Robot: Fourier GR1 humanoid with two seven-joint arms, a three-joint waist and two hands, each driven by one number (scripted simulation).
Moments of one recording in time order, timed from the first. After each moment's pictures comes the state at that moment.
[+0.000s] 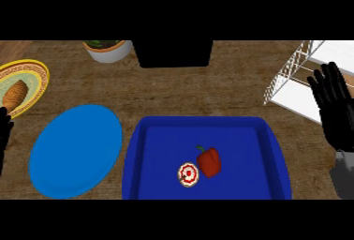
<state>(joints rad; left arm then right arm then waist) 0.05 0.62 -0.01 -1.33 0.25 0.29 -0.10 -0.17 -0.42 0.00 -1.54 -0.42 -0.14 -0.05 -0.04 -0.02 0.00</state>
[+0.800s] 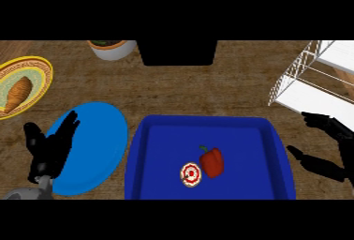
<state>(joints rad) -0.04 0.40 -0.14 -1.33 0.36 0.20 0.17 0.07 -0.55 0.07 -1.57 -0.08 -0.18 -0.11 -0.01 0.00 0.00</state>
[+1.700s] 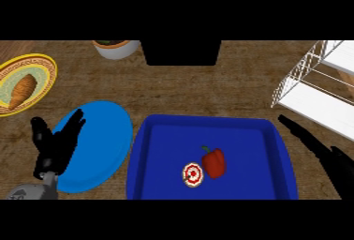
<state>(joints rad) -0.06 0.37 -0.13 -1.33 0.34 0.17 0.22 0.06 -0.69 0.29 -2.16 0.05 -0.02 0.59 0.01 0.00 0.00</state>
